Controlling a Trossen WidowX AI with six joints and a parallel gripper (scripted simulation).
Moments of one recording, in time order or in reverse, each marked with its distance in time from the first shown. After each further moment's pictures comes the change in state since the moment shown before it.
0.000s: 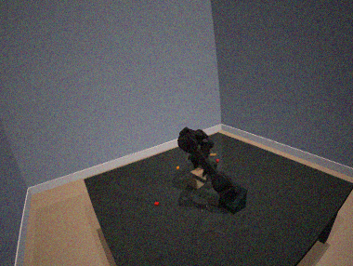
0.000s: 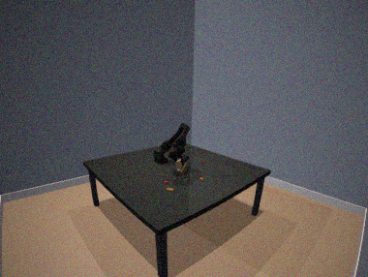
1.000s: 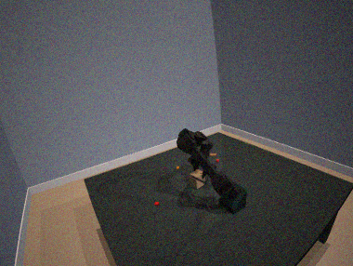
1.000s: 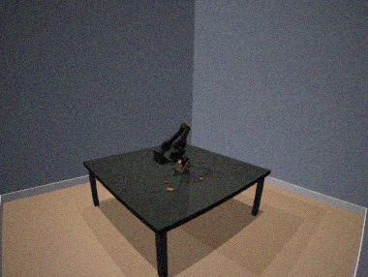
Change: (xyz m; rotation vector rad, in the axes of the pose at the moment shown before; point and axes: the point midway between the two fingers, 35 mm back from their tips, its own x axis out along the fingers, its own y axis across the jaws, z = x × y) arm 0.012 -0.001 0.000 0.001 0.001 -0.005
